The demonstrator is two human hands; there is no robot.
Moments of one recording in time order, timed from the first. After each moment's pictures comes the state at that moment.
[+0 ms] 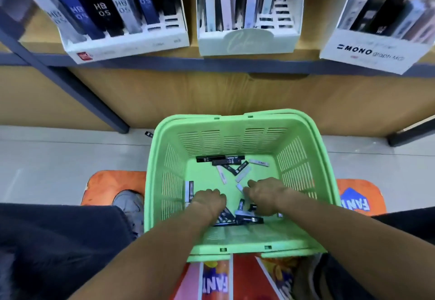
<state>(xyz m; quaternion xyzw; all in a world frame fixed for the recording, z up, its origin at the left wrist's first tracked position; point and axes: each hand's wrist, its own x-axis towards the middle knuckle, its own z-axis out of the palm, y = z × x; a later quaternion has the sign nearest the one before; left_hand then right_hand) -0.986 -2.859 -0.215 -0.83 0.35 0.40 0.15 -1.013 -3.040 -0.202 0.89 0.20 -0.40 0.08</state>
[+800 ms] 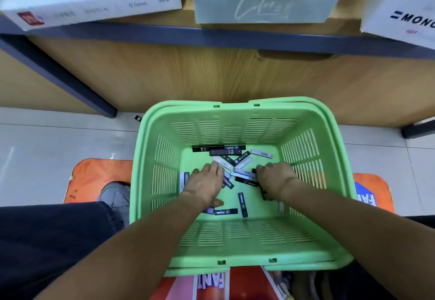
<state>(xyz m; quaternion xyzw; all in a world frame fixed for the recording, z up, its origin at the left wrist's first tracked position) -0.960 -2.859 -0.252 -0.88 0.34 0.33 0.07 -0.995 -3.062 -0.239 0.89 0.12 -0.40 0.19</state>
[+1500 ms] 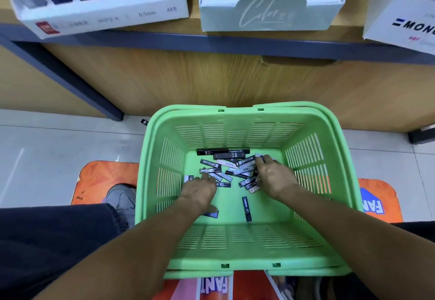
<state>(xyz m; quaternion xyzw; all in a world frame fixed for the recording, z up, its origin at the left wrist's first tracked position) -0.961 -2.841 -0.256 -0.88 0.28 0.37 0.14 -0.994 -3.062 -0.254 0.96 0.00 -0.27 -0.02</state>
